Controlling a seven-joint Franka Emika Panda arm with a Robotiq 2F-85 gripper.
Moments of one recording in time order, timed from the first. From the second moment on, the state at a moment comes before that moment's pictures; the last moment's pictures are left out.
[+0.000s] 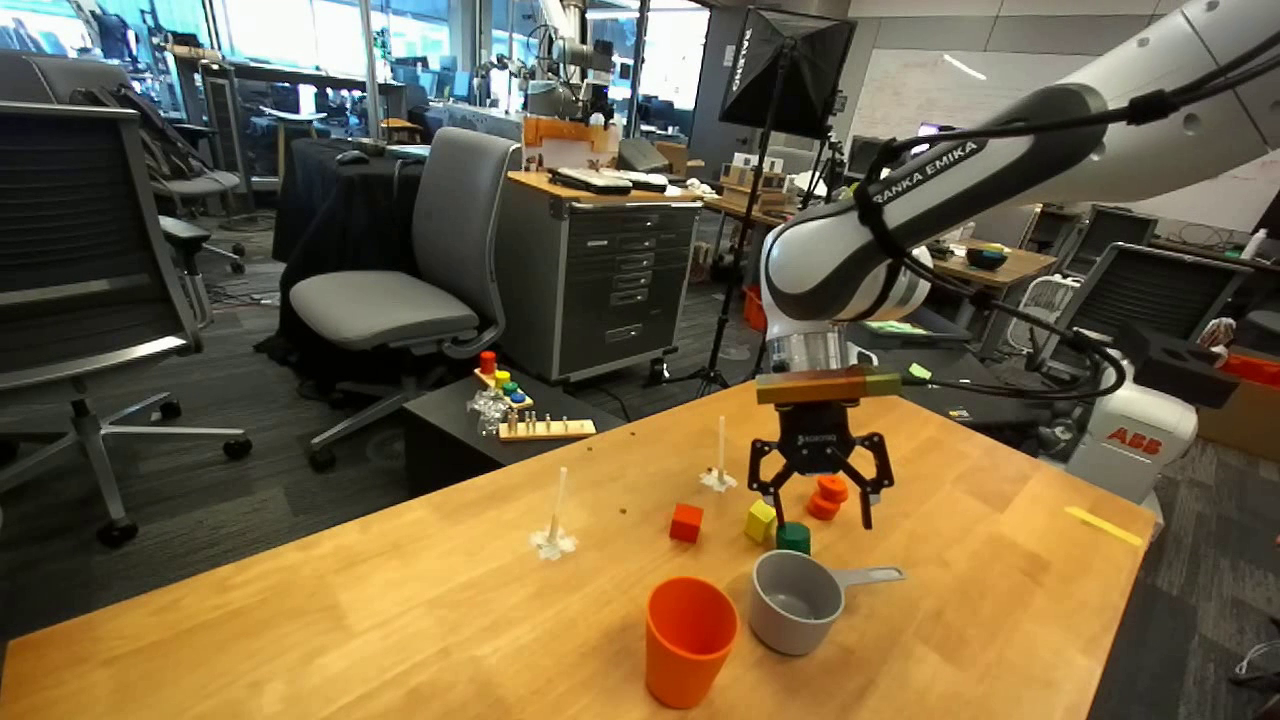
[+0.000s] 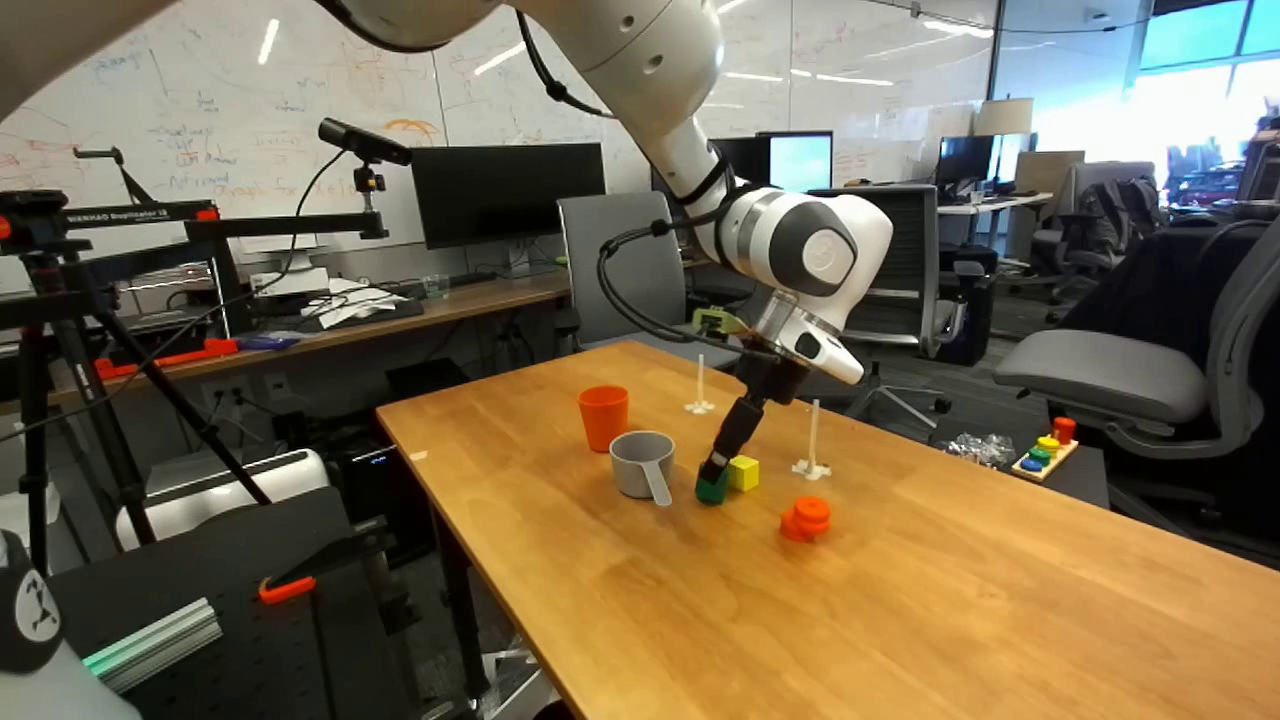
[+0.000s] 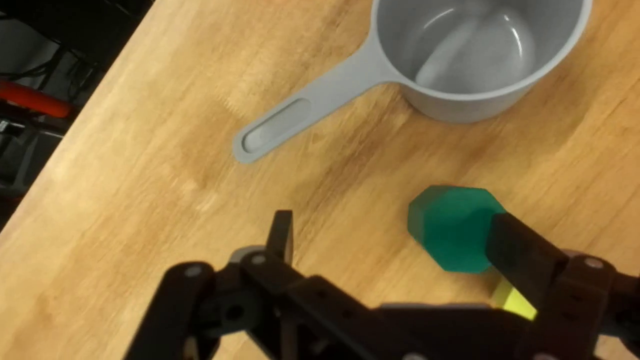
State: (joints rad) arm 0.05 0.97 -0.01 -1.39 0.19 1.82 0.88
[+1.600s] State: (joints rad) arm 0.05 1.02 -0.01 -1.31 0.30 1.82 0.88
